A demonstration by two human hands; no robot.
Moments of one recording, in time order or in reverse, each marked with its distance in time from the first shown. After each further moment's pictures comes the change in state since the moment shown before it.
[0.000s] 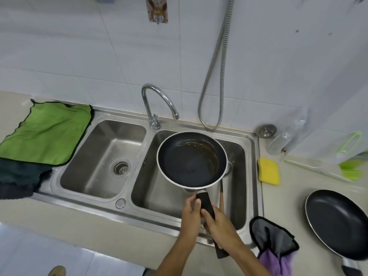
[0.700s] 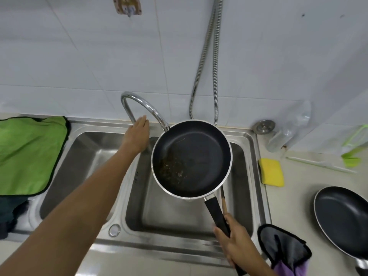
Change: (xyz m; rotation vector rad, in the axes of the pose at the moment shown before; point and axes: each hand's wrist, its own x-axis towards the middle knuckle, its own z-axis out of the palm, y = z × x) left_hand 0.262 0.242 -0.112 1.624 0.121 0.705; right_hand 0.008 -0.011 -0.026 0.226 0.066 0.044
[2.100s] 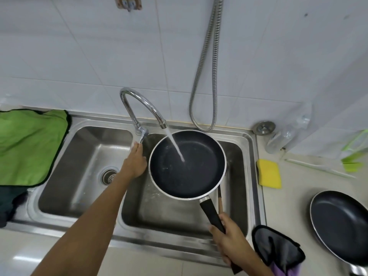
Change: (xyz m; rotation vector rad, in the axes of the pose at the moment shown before) left_hand -0.076 0.006 0.068 -0.536 -0.146 -0.249; right_hand 0.009 0.011 -0.009 0.035 -0.098 0.055
